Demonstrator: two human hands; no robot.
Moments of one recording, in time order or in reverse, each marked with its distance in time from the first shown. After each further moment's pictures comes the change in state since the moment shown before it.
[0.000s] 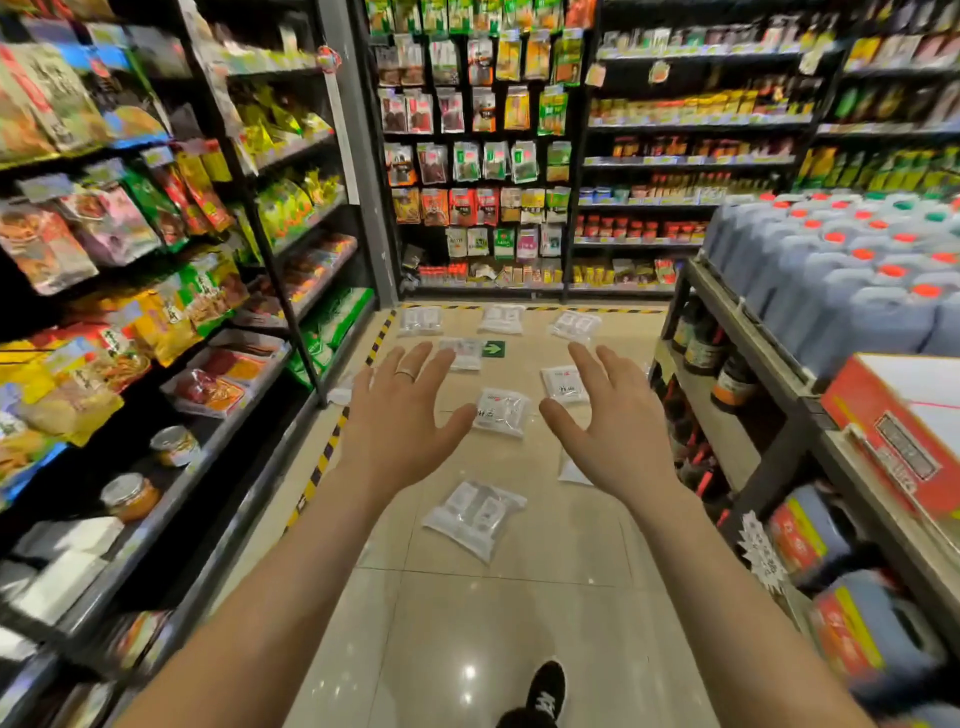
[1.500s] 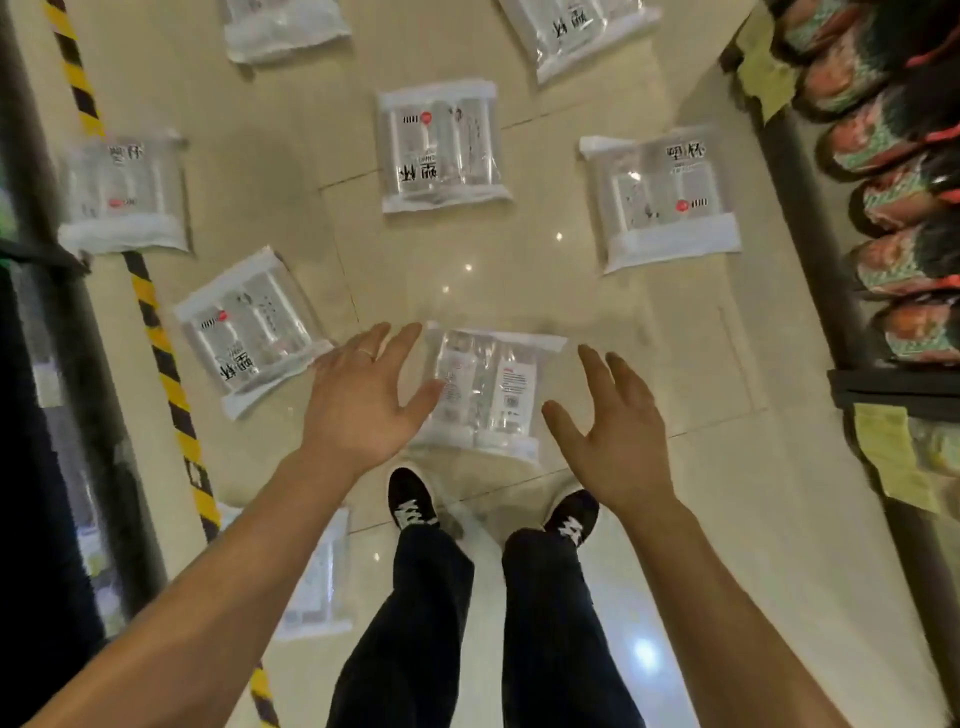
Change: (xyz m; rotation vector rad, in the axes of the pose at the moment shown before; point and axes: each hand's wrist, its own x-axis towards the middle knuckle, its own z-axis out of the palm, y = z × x) left_hand 0.442 -0.261 0.734 -0.137 -0.830 0.150; right_hand 0.298 0.238 0.697 0.159 -0.535 0.855
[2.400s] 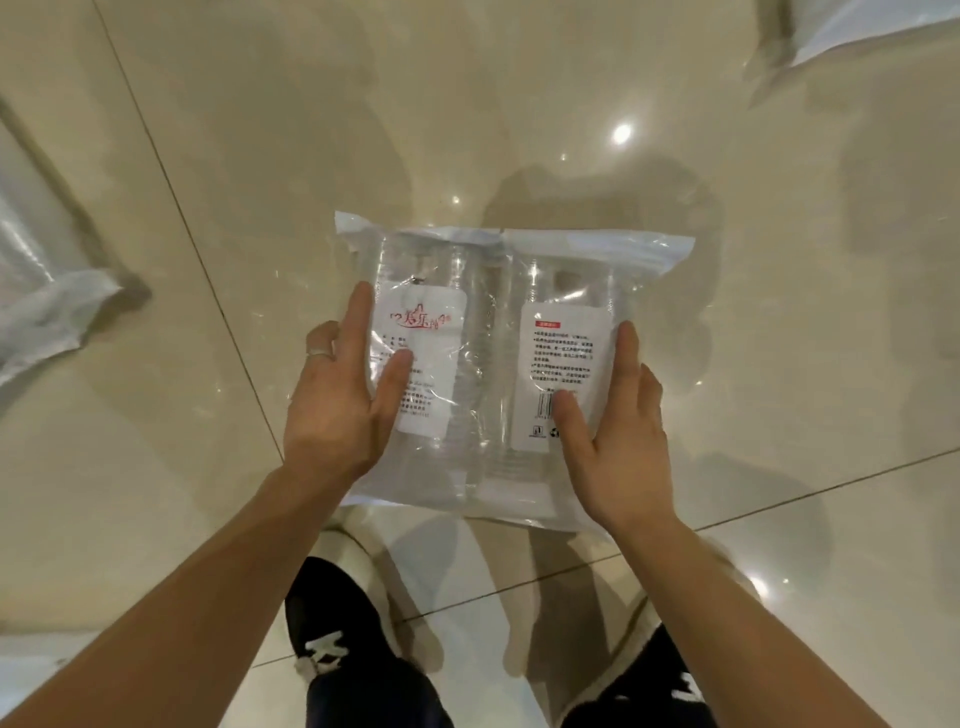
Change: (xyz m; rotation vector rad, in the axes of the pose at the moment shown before) left_hand 0.193 -0.142 0.417 -0.309 0.041 -0.168; right_hand 0.201 0.218 0.380 0.207 0.068 0.098
